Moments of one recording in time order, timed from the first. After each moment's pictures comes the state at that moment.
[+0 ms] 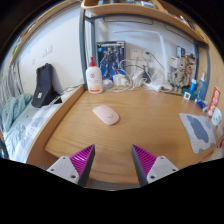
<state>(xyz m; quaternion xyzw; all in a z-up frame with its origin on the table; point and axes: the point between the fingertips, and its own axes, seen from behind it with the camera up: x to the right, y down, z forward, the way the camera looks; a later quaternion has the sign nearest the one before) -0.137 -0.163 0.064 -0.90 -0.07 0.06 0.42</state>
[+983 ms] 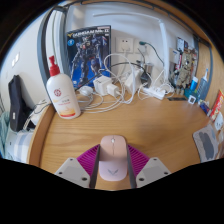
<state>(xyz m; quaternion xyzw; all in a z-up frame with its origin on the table) -0.050 0.117 0.113 -0.93 0.02 -0.01 0.37</state>
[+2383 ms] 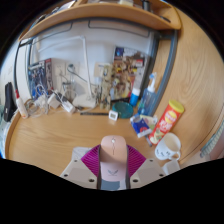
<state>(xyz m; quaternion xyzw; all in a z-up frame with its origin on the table) 0.398 0.048 0.275 -0.91 0.00 -0.09 0.40</state>
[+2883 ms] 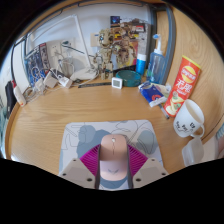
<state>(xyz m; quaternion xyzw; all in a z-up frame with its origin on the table) 0.410 0.020 0.142 -0.95 0.02 -0.02 0.32</state>
